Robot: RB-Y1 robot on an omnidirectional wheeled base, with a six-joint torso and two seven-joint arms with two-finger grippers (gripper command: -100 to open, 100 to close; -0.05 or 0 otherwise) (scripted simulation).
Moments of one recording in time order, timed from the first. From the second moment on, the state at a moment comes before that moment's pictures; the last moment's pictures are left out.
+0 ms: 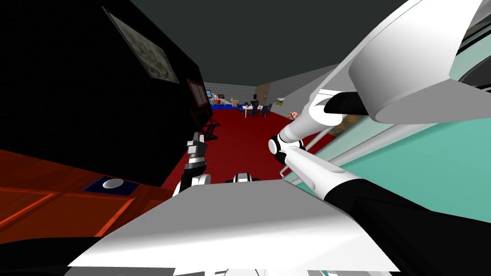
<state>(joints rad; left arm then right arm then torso) 0.51 0.00 -0.06 -2.26 -0.02 -0.36 0.02 -1.17 -0.22 -0.18 -2.47 -1.10 -1.40 0.55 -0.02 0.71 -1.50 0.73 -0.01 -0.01</state>
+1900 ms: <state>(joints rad) 0.51 0.00 -0.06 -2.26 -0.02 -0.36 0.02 -1.41 -0.05 -0.20 -2.48 -1.35 -1.54 0.64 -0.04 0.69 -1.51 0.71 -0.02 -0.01</state>
